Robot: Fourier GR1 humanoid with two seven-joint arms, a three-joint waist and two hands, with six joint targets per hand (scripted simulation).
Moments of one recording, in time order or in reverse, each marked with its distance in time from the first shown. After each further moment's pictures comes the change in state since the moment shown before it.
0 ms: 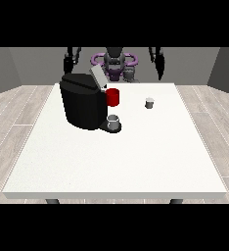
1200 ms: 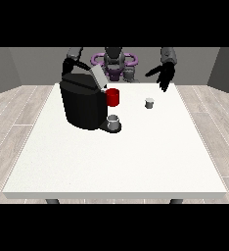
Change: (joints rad) left arm -0.233 0.356 0.003 0.219 -0.301 -0.231 -0.073; right arm -0.078 0.063 0.064 0.021 0.164 -0.140 0.003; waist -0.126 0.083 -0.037
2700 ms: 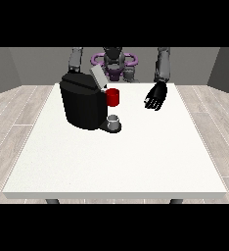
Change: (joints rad) left arm -0.287 -0.044 -0.136 0.489 -0.507 0.203 -0.109; right arm -0.166 0.018 -0.002 0.235 -0.007 -0.006 -0.011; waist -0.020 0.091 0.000
